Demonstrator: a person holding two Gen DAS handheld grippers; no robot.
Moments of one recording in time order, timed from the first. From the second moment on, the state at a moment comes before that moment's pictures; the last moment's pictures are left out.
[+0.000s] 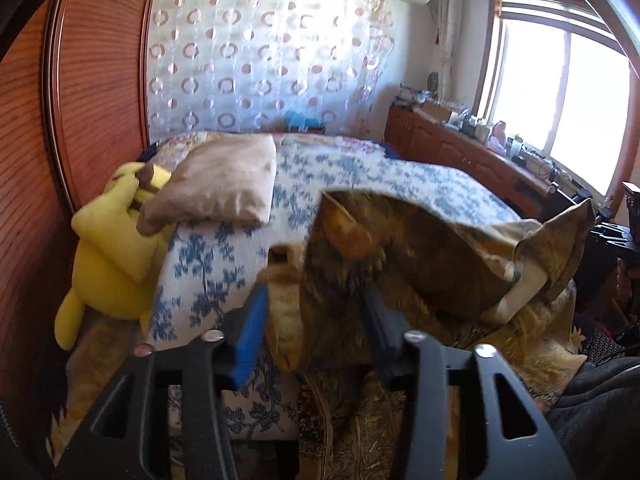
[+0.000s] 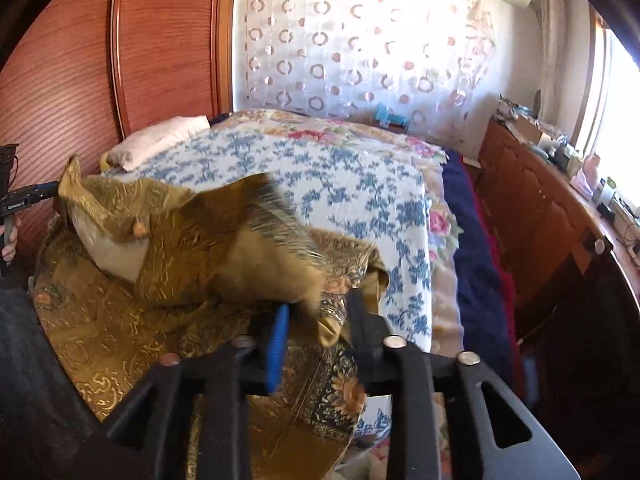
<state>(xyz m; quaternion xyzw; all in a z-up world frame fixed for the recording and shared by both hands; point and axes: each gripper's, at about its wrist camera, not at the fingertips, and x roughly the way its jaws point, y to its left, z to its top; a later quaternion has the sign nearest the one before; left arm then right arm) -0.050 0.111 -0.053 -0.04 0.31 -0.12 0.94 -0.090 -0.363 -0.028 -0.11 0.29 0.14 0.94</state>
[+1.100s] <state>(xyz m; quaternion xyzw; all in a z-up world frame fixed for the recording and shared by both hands) 0.034 0.103 -0.070 0.00 0.34 -0.10 0.93 0.010 -0.361 -0.042 -0.07 0.32 0.11 0.94</state>
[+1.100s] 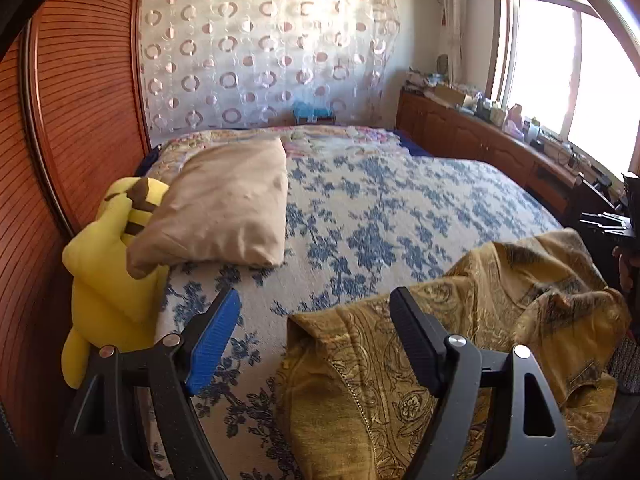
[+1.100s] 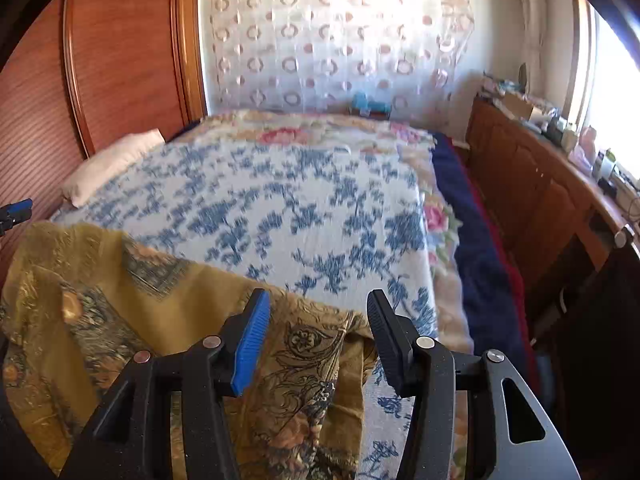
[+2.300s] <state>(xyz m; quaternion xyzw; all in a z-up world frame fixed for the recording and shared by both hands) 0.005 0.089 -0.054 -0.06 0.32 -0.17 0.93 -0.012 -0.353 -0.049 -0.07 0.30 0.16 0.94</state>
